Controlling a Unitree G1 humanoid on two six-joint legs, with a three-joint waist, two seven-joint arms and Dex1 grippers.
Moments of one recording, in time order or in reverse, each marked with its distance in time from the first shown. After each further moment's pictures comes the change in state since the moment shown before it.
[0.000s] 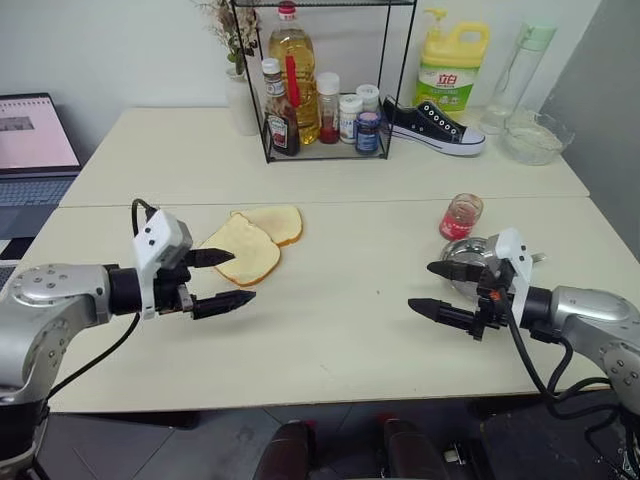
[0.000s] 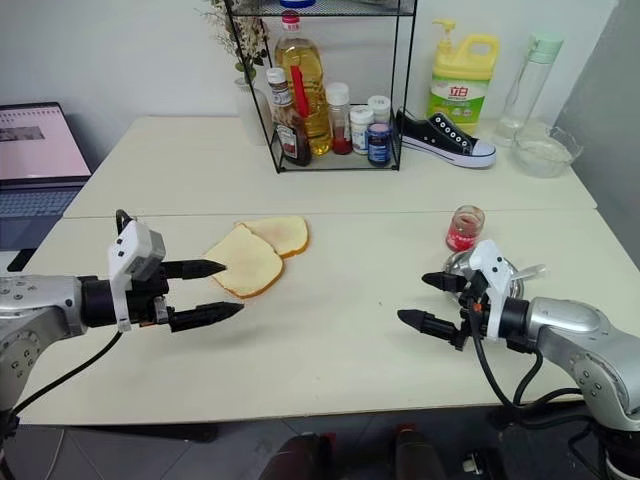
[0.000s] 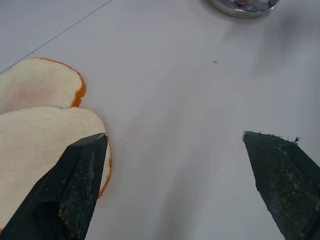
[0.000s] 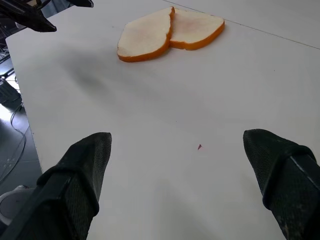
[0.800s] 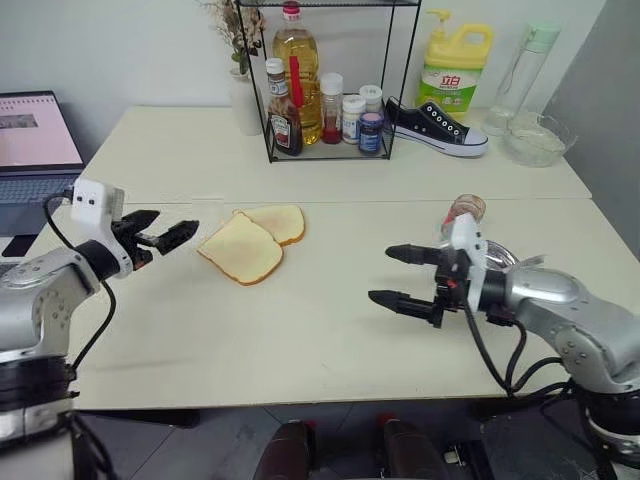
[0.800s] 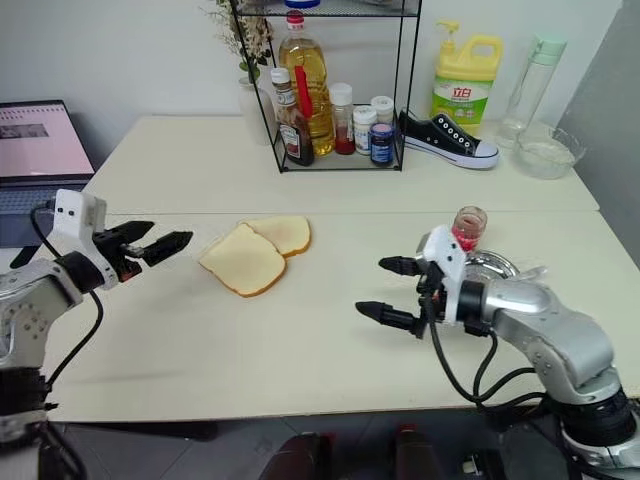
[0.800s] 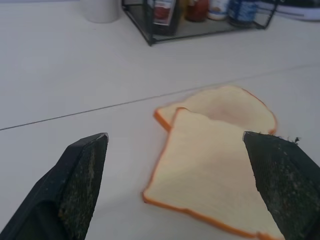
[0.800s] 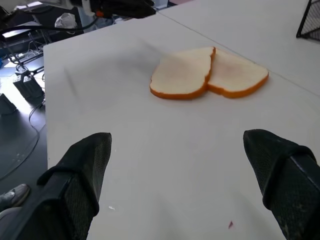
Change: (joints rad) left arm -0.276 -0.212 0.105 0.567 0.127 -0.114 0.360; right arm -0.209 0.136 0.248 0.039 -0.131 -0.101 0.008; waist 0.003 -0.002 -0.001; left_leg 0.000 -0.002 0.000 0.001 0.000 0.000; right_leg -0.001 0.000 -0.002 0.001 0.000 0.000
